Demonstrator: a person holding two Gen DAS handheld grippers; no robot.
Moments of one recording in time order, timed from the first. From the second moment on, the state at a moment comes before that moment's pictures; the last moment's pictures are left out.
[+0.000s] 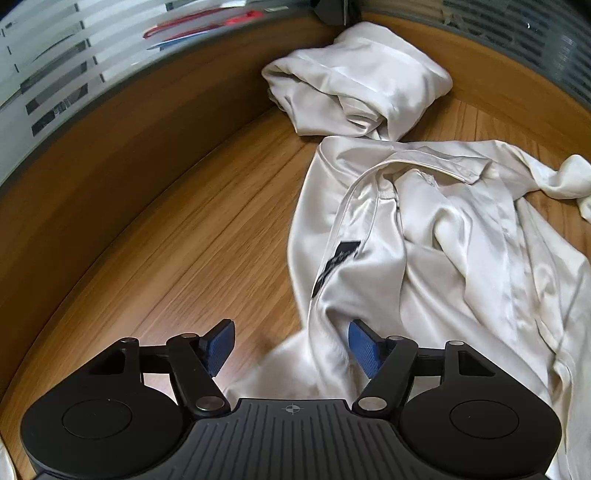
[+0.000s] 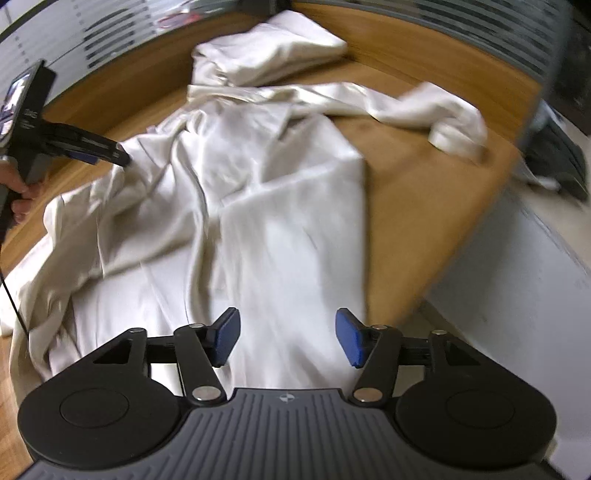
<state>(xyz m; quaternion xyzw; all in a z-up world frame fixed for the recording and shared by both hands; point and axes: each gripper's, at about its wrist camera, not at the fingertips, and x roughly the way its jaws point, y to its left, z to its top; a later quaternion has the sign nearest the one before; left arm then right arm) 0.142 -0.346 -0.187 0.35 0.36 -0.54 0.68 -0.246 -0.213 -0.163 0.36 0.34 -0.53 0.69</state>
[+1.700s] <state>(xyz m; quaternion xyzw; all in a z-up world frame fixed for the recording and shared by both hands) 0.179 -0.317 -0.131 0.35 0.33 -0.52 0.71 -0.344 -0.178 -0.153 0.36 0.27 -0.64 0.62</state>
